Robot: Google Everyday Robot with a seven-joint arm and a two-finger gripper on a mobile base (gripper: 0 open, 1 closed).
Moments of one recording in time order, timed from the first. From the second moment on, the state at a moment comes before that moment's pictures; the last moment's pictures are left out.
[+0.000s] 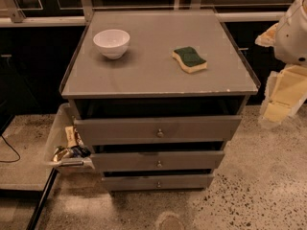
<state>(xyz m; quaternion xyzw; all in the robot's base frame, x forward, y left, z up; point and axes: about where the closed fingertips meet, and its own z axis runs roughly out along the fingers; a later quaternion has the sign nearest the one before) 0.438 -0.216 0.978 -0.60 0.78 -0.04 0.16</state>
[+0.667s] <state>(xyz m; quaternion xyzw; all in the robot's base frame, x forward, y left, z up) 0.439 -0.215 0.972 -0.60 0.78 -0.04 0.16</state>
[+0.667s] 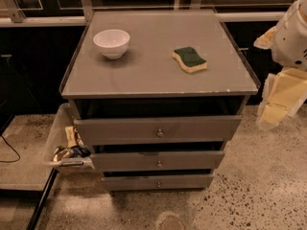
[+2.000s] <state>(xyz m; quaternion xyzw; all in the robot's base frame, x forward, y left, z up) 0.447 -0.217 0.840 -0.67 0.72 0.00 0.20</state>
